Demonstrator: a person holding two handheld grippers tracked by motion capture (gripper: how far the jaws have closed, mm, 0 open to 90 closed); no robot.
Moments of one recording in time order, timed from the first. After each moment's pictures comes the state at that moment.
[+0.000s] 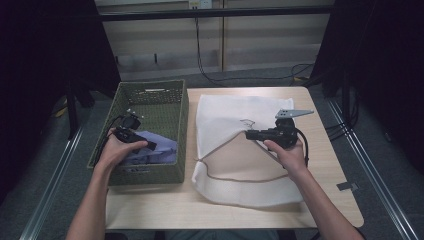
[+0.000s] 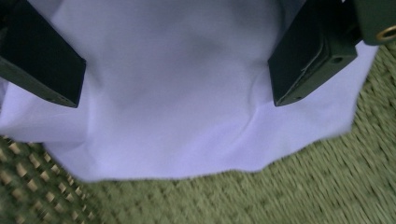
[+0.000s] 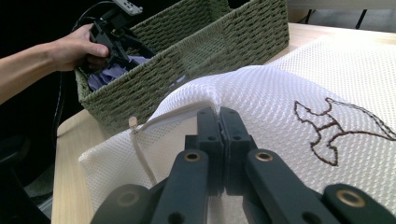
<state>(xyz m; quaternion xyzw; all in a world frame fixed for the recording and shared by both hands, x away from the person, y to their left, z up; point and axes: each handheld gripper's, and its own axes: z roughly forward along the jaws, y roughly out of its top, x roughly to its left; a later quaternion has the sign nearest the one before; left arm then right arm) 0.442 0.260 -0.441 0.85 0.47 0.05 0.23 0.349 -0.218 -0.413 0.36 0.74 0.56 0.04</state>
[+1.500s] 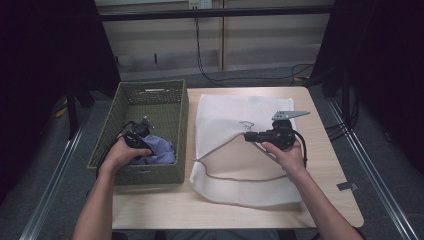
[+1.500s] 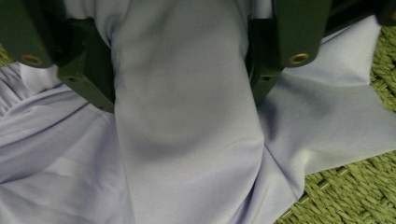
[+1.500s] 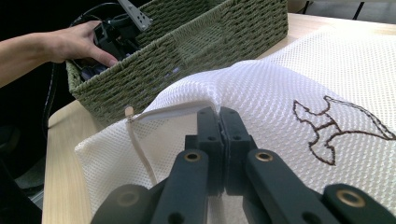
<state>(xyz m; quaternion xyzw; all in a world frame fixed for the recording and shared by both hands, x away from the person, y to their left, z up) 0.446 0.242 -0.461 0.90 0.43 0.01 0.09 0.349 -0.213 -0.417 0.36 0.76 0.54 0.04</state>
